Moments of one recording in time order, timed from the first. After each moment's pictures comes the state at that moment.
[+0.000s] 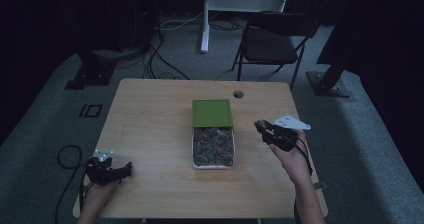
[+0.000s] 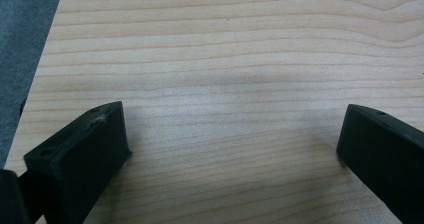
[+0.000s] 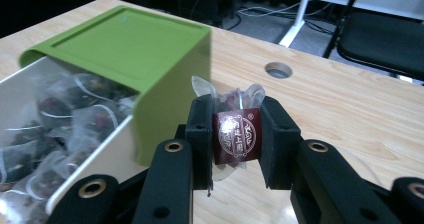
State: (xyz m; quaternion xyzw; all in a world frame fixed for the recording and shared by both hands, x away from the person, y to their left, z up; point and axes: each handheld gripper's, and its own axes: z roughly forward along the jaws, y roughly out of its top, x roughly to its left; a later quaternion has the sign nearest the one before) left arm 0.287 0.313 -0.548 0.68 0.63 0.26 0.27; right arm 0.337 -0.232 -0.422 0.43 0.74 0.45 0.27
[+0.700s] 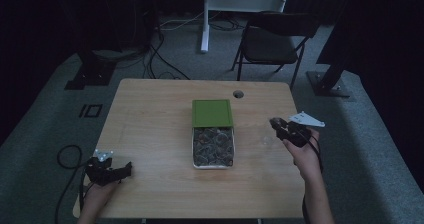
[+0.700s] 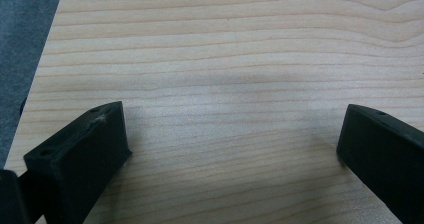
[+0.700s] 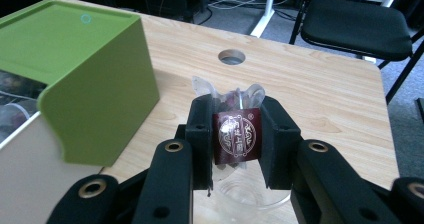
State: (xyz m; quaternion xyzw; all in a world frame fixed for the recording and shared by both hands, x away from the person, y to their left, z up) left arm 0.287 0.313 -0.548 0.68 0.63 0.26 0.27; right arm 0.353 -0.274 -0.431 0.48 0.71 0.43 0.28
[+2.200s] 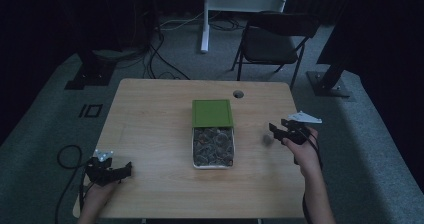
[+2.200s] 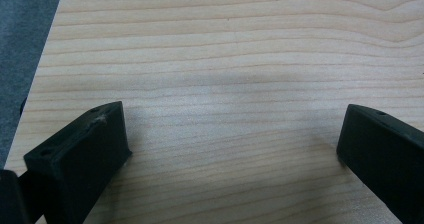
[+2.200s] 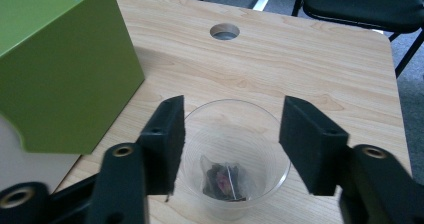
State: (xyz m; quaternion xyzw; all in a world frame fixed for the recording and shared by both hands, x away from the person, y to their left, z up) left arm 0.287 0.313 -0.548 0.68 0.63 0.26 0.27; right arm 0.371 -0.284 -0.450 0.50 0.72 0.41 0.25
